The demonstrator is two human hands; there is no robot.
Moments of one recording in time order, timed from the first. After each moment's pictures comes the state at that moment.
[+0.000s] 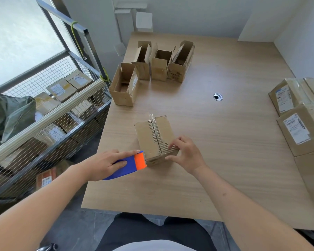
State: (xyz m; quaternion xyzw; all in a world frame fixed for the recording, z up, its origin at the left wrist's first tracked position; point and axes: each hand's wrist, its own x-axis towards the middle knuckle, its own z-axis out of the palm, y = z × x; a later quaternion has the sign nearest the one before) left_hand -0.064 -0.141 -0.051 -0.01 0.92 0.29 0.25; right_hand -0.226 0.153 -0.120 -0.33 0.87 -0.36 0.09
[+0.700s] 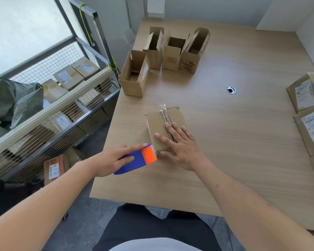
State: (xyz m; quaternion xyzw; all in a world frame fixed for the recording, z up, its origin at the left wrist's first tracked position) left_hand -0.049 -0.151 -0.067 -0.03 0.88 0.40 0.25; right_hand -0.212 0.114 -0.133 -0.48 0.87 -0.09 0.07
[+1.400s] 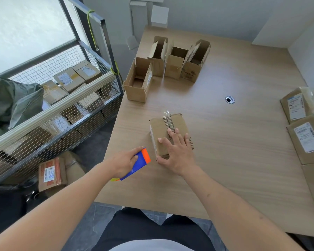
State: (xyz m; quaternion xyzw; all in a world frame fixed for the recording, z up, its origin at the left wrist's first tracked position) left_hand -0.060 -0.139 -0.095 -0.16 0.90 0.31 0.26; right_hand -0.183 0.073 -0.112 -0.37 0.92 -0.09 0.10
